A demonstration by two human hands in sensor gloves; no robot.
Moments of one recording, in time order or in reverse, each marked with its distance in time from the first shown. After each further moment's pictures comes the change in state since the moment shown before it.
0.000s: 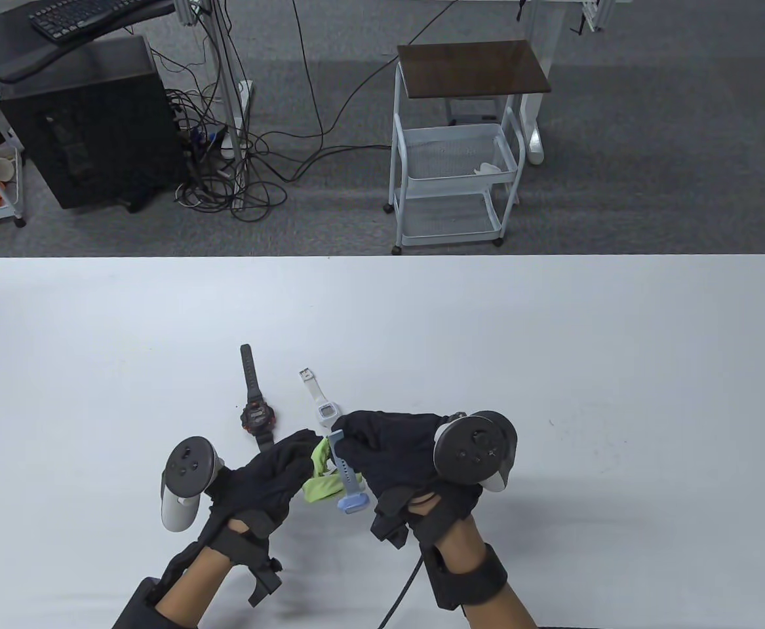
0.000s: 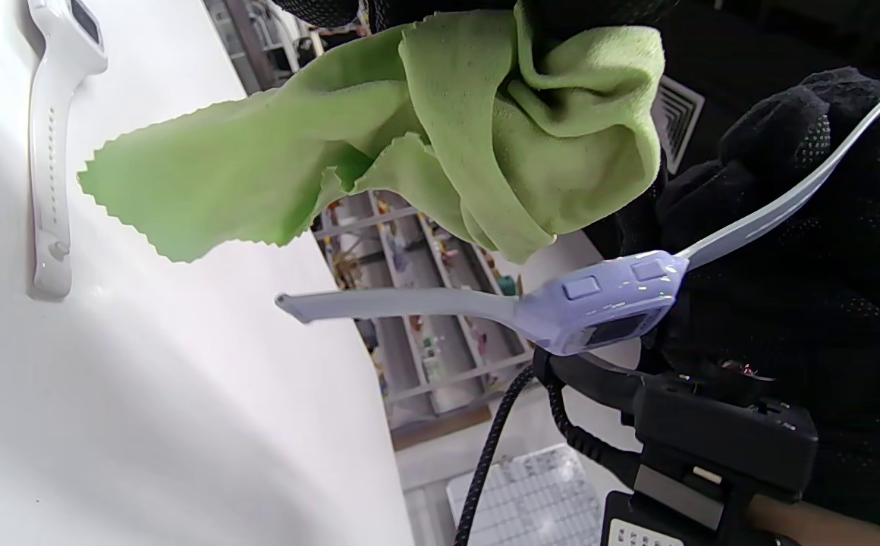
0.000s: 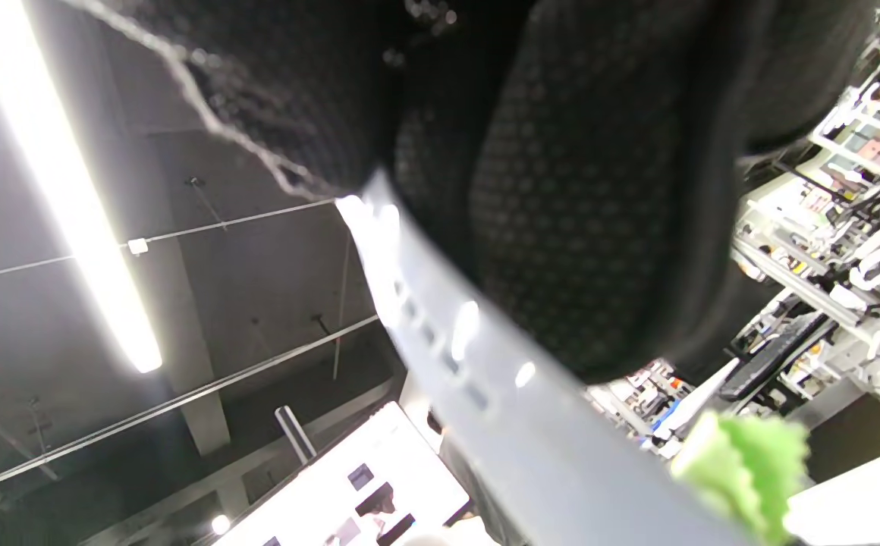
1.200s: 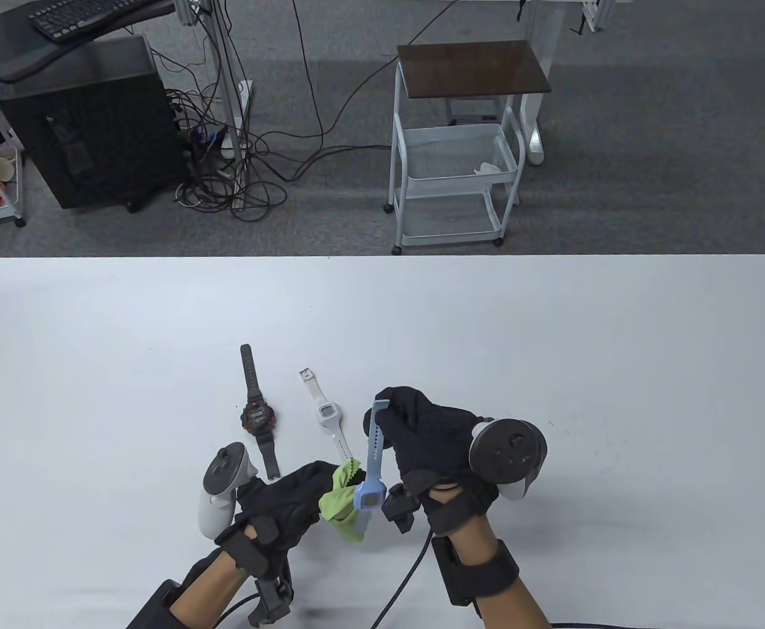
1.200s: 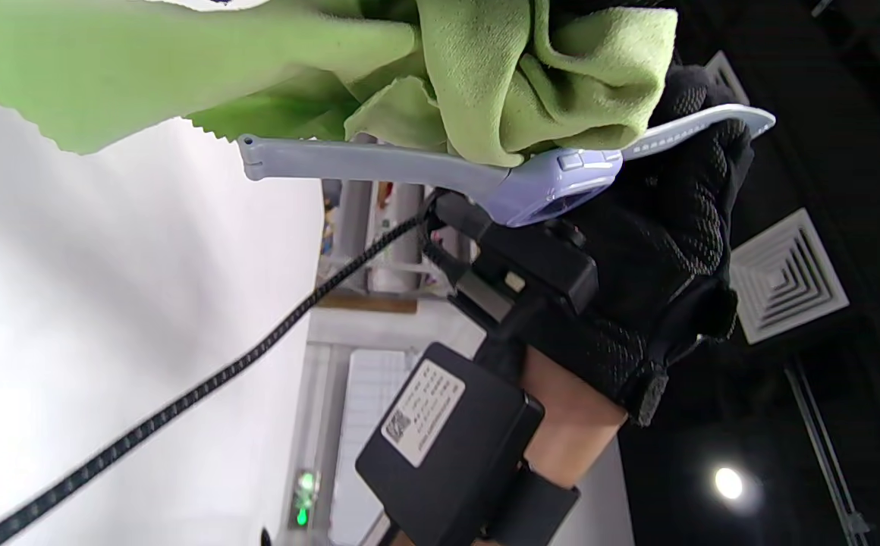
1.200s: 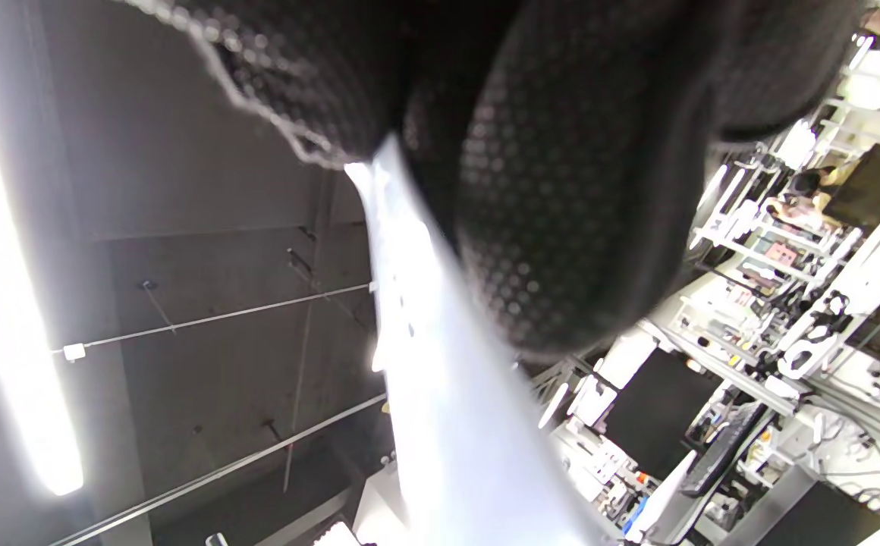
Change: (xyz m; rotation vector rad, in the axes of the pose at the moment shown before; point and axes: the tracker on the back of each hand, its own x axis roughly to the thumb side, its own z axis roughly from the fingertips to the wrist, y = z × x) left_hand -0.021 -0.041 -0.009 -0.259 0.039 0.415; right_hand -0.024 -0.024 0.014 -0.248 0.097 0.000
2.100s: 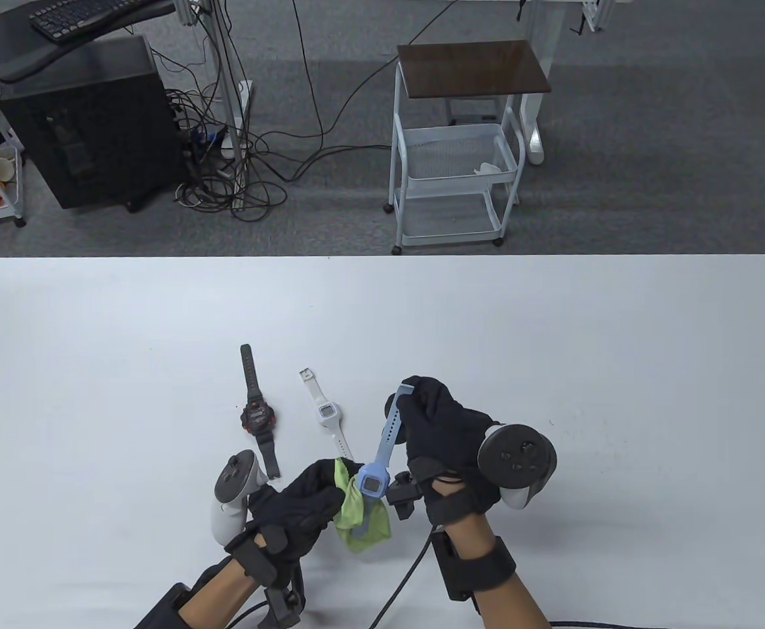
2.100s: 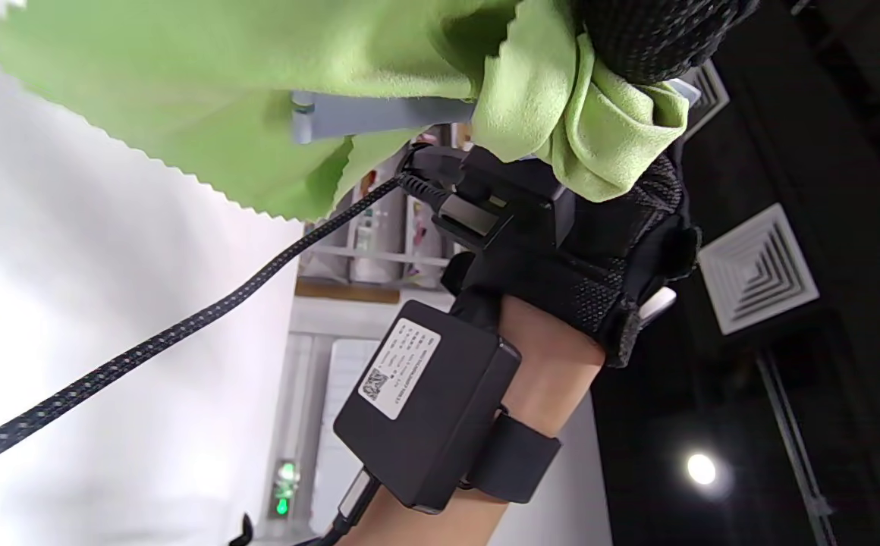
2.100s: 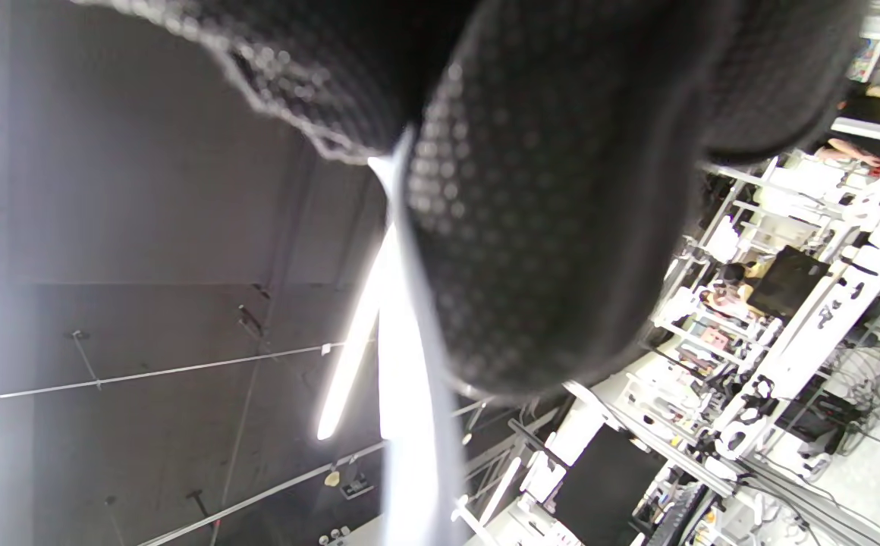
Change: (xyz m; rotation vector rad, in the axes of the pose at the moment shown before) left_hand -0.005 -0.014 -0.003 -0.001 -0.029 0.009; right_hand -0.011 -0.009 0.006 -0.164 0.067 0.057
